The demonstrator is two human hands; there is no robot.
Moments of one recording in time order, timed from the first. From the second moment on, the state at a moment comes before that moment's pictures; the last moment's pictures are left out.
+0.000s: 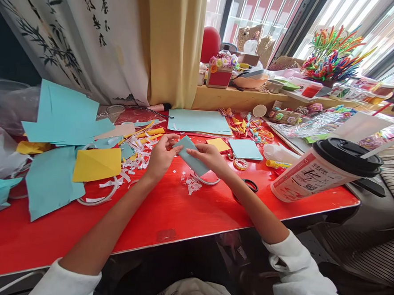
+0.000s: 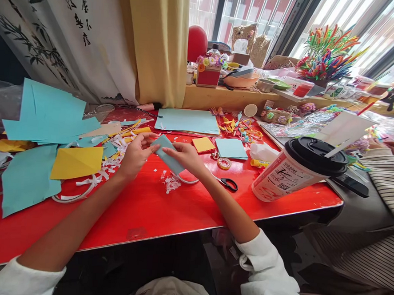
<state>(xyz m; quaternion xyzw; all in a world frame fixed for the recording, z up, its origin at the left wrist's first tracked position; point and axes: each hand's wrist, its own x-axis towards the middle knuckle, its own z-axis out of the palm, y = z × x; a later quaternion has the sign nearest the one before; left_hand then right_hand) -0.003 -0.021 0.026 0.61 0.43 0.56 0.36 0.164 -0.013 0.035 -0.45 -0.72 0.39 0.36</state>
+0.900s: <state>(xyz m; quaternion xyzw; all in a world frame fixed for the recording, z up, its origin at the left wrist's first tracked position) -0.007 -0.019 0.026 0.60 0.44 0.58 0.33 0.160 -0.014 0.031 -0.42 -0.73 0.42 0.33</state>
